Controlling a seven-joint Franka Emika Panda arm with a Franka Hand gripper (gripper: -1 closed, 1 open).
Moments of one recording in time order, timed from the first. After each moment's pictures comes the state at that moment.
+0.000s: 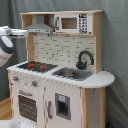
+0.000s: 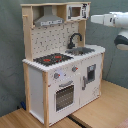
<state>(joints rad) -0.31 -1.10 0.76 -2.36 -0.11 2.99 -1.53</state>
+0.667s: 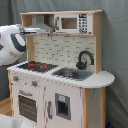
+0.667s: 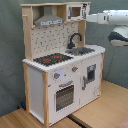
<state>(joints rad) -0.38 -0.96 0.73 -2.33 -0.11 3.06 -1.67</state>
